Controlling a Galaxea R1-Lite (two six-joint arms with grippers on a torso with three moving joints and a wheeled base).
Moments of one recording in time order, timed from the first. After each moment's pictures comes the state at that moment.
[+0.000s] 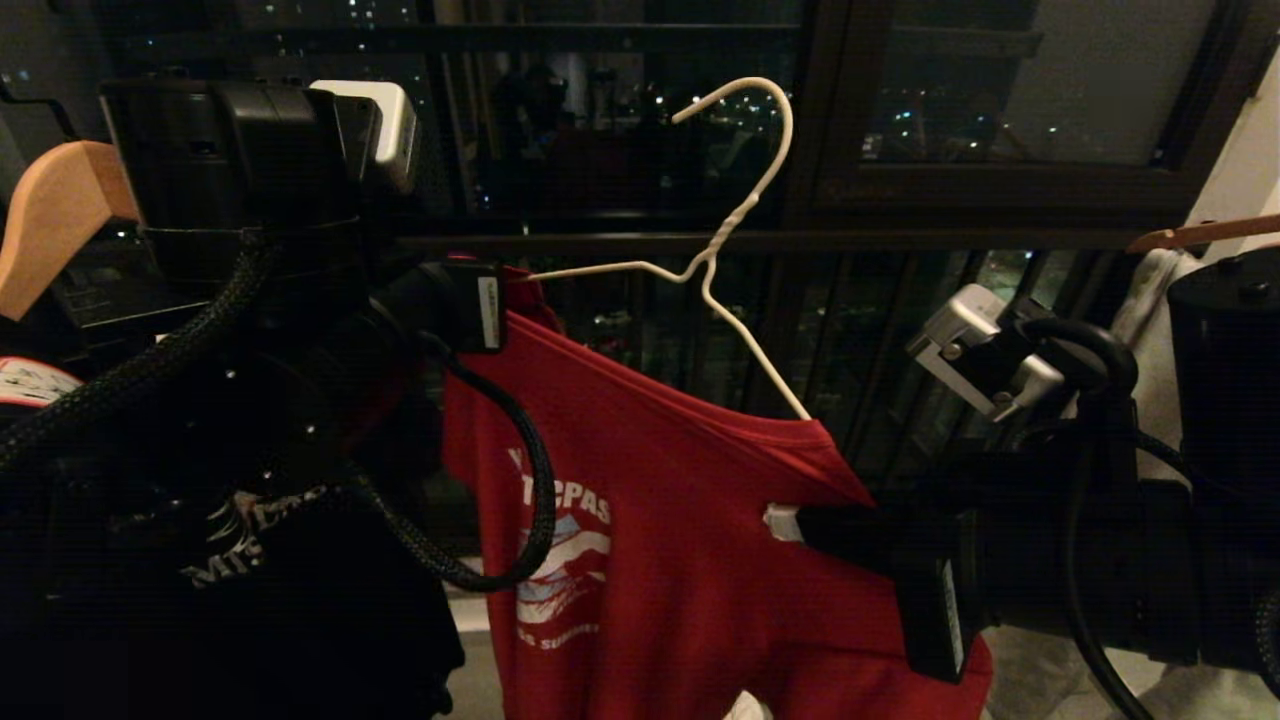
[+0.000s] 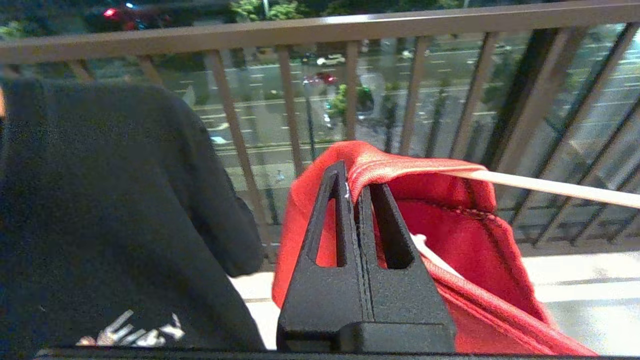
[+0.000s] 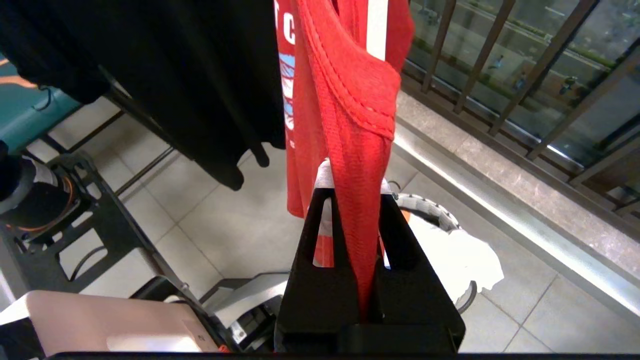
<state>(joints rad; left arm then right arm) -0.68 1.53 -1.10 -0.44 0.71 0.01 0.82 1.36 -0.95 0.01 -0.01 0.10</state>
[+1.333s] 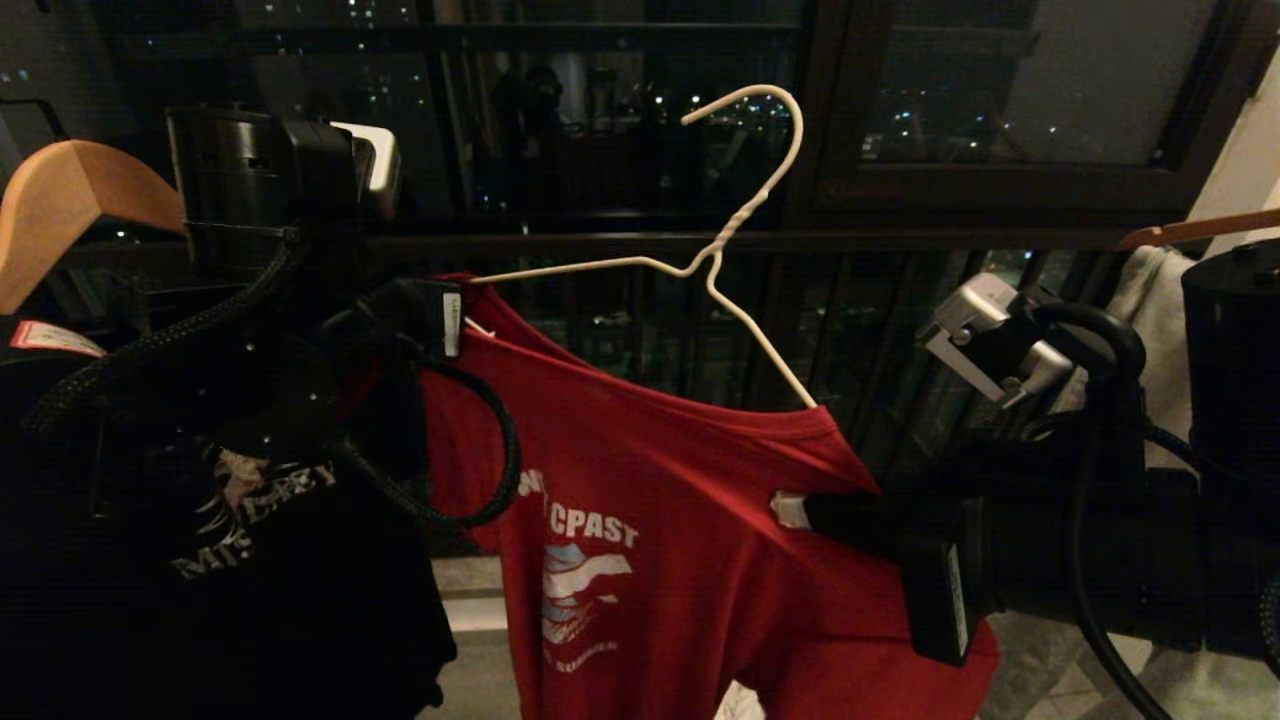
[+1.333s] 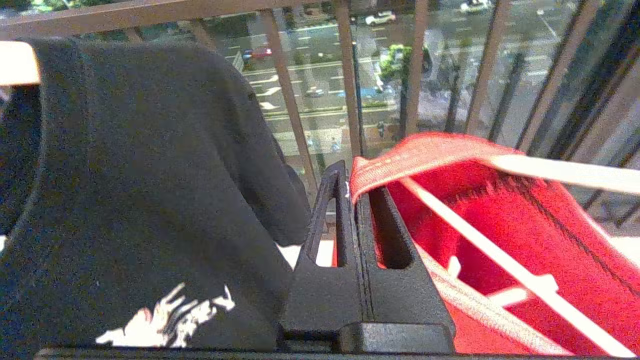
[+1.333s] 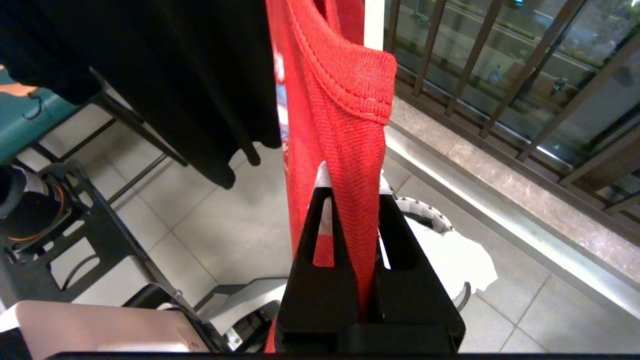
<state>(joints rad) -0.56 1.57 -1.13 -0.31 0.70 0.02 0.80 1.36 -0.95 -0.01 -0.02 0.10</state>
